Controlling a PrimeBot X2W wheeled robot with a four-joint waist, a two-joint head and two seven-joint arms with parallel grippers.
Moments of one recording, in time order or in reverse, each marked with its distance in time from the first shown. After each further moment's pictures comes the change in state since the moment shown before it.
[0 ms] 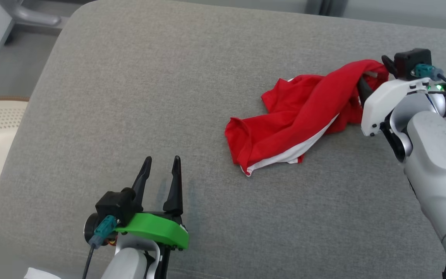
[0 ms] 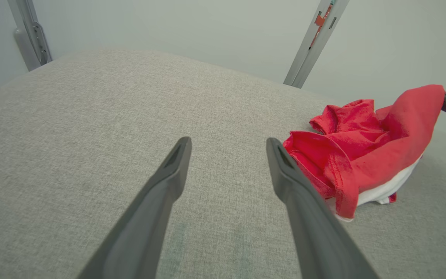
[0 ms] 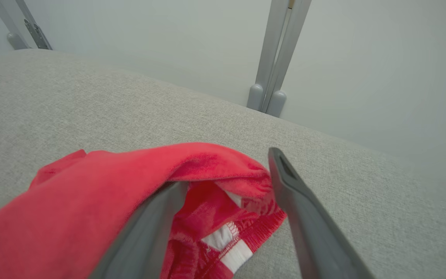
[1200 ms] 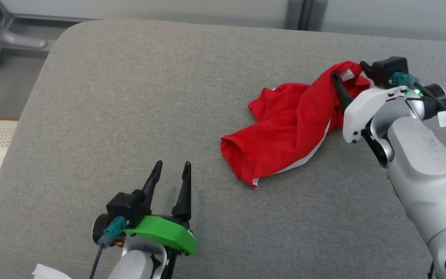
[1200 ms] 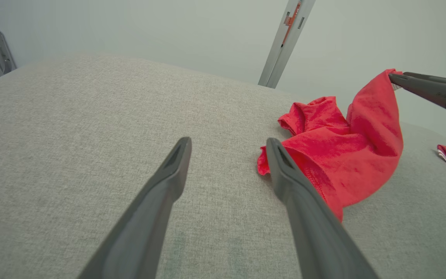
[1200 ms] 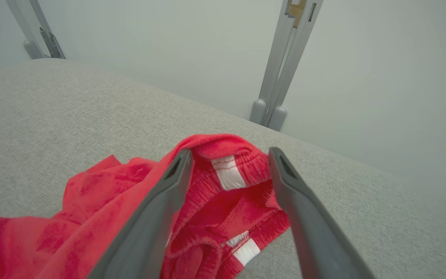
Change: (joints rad) left arm 0.004 0.011 -0.053 0.004 -0.004 -0.003 0.018; right arm 0.036 0.039 0.040 -0.047 -0.009 0.000 -0.012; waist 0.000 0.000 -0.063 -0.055
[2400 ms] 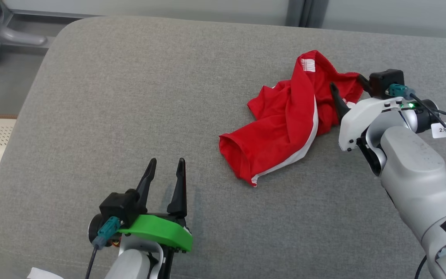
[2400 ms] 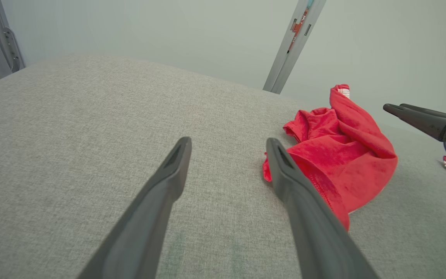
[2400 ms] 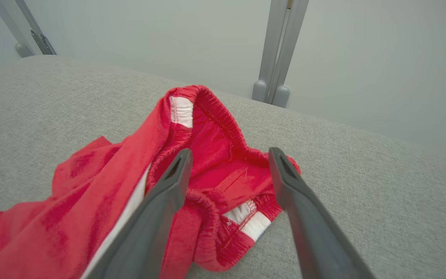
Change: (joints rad) left arm 0.001 -0.007 0.027 -0.004 -0.013 0.005 -0.017; right arm -0.090 0.048 0.089 0.285 0.119 0.000 -0.160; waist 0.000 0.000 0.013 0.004
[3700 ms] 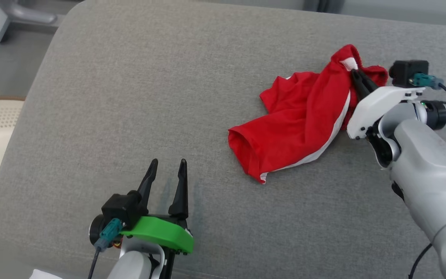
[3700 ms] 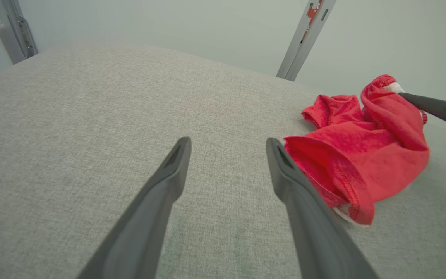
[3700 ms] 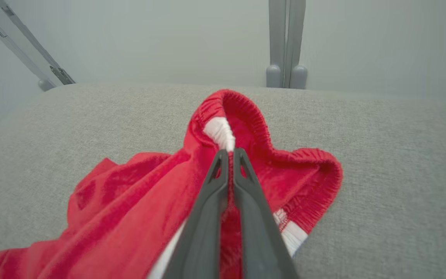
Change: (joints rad) left arm 0.006 -0.008 0.006 -0.007 0.027 -0.007 -0.002; right arm 0.007 -0.052 0.039 -0.087 0.257 0.000 0.052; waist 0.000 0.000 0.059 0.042
